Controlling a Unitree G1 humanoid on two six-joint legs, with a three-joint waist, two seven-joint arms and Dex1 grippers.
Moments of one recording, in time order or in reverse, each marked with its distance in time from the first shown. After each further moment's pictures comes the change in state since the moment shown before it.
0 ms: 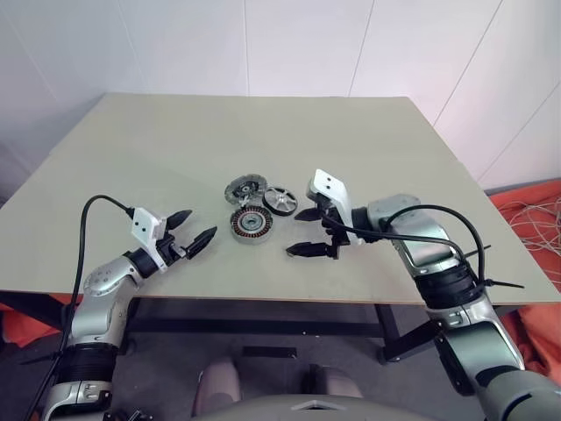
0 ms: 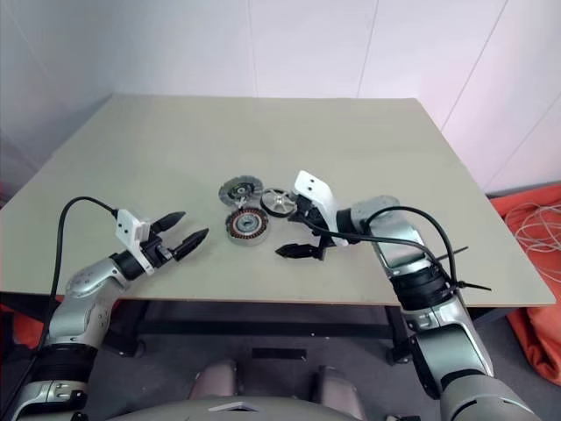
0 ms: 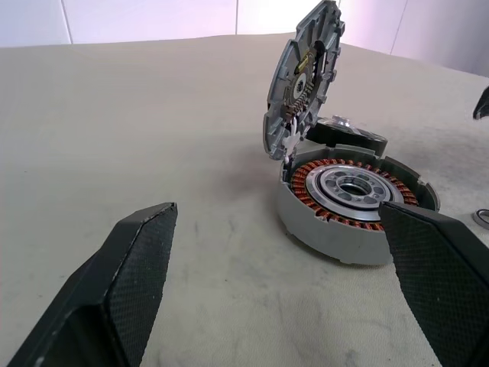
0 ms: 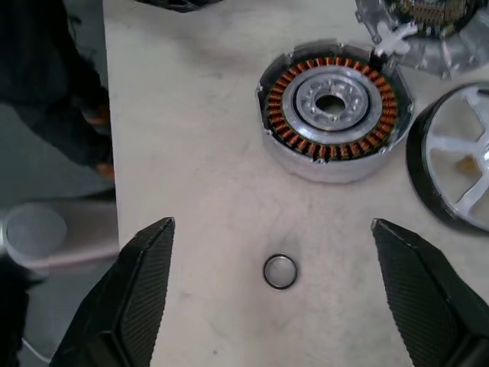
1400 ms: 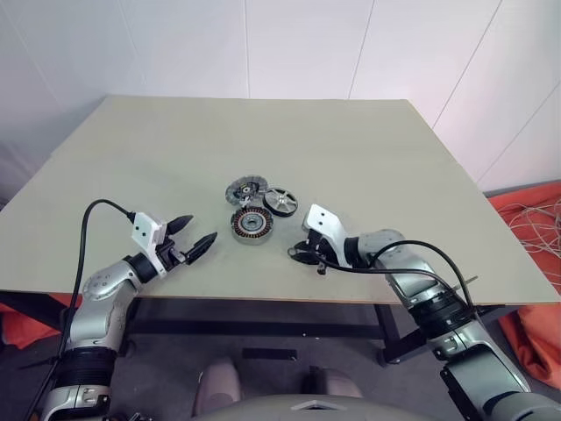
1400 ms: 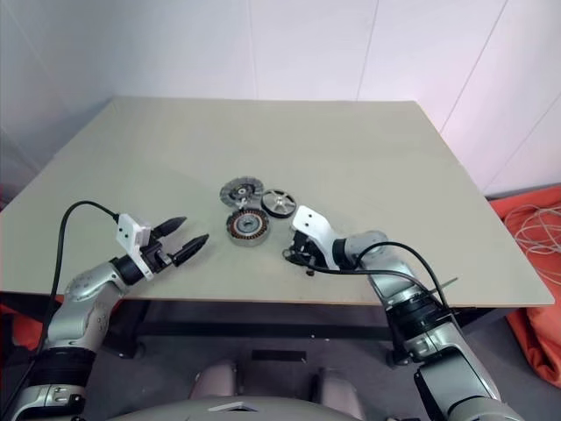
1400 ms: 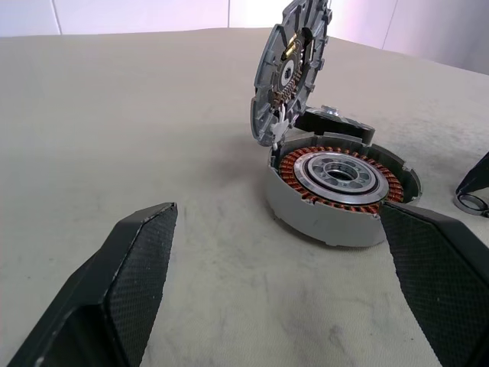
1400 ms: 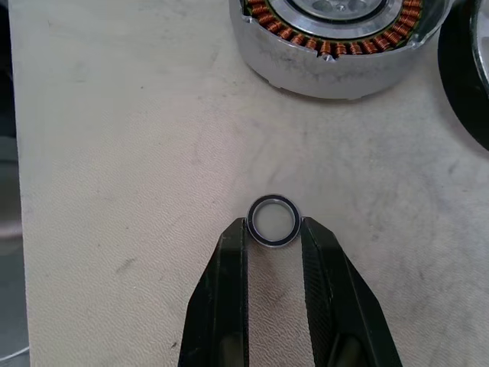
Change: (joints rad) left arm 0.022 0.002 0.000 -0.008 -0.001 0.005 -0.025; right arm 0.084 -0.025 0.128 0.144 -0.023 -0.289 -0.174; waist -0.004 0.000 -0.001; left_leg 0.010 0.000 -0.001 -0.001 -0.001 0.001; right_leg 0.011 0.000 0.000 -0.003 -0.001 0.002
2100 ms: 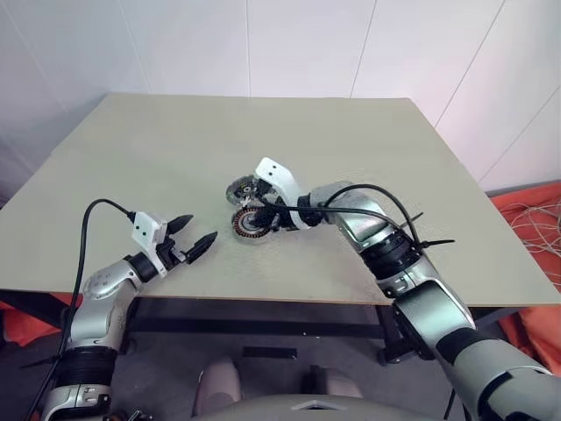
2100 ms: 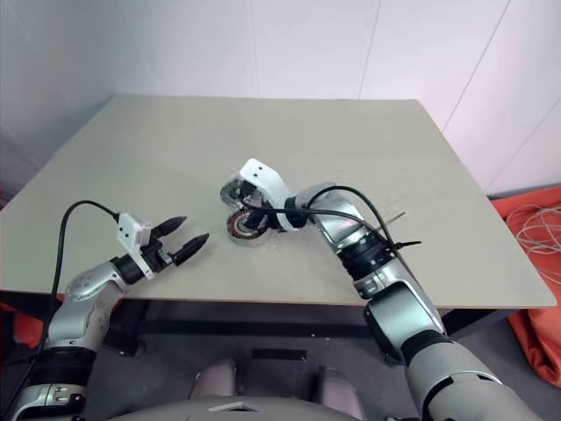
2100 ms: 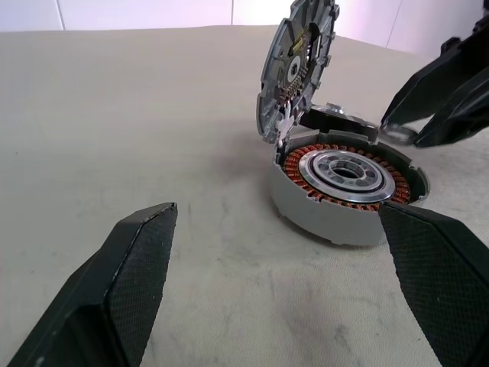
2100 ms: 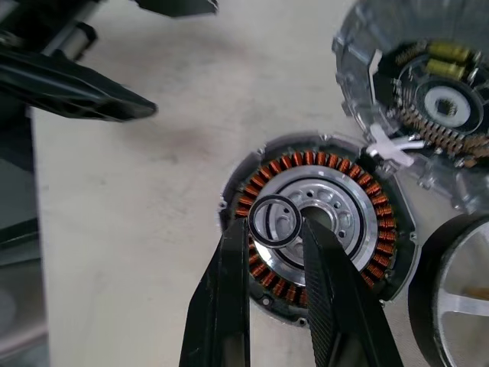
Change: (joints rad) left arm -0.003 -0.002 -0.001 -0.001 0.001 0.003 0.006; right arm -0.391 0.245 0.076 0.184 0.026 0.323 -0.114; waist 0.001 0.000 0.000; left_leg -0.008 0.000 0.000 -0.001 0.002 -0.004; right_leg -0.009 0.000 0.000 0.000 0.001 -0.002
